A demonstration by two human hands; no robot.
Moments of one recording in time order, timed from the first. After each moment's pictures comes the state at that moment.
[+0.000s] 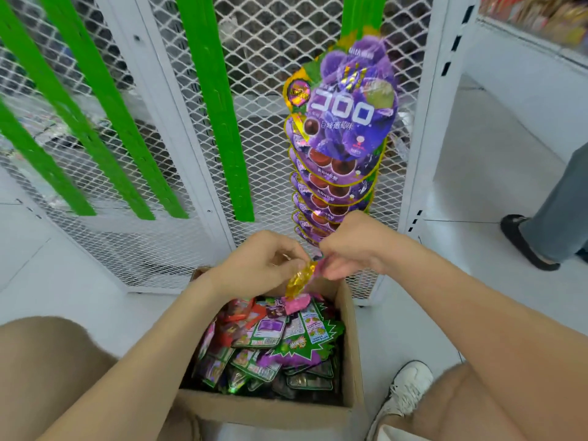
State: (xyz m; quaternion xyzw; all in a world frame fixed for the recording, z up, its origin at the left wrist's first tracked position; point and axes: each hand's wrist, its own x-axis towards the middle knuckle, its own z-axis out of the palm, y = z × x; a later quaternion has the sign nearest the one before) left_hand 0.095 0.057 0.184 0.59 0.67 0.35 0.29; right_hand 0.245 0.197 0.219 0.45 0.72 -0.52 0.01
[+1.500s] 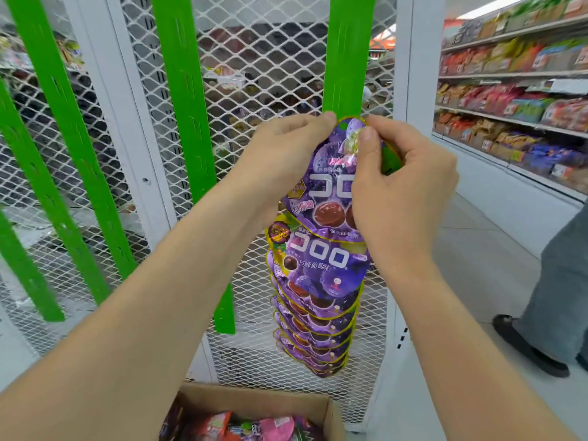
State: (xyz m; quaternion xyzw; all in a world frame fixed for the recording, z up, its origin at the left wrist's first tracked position) left_hand 0.110 0.169 0.446 0.45 0.58 0.64 0.23; right_hand 0.225 0.233 0.412 0.26 0.65 -0.17 -0.69
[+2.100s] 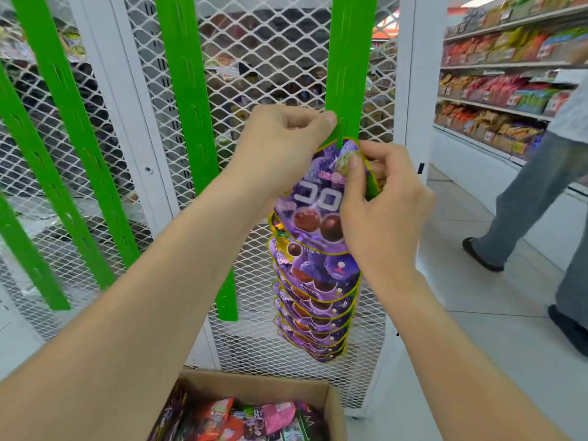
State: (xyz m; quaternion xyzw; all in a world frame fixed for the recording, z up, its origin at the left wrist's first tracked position) left_hand 0.108 0.165 0.442 0.46 0.64 0.61 0.09; right_hand 0.220 0.234 0.372 0.24 0.68 -0.15 -0.68
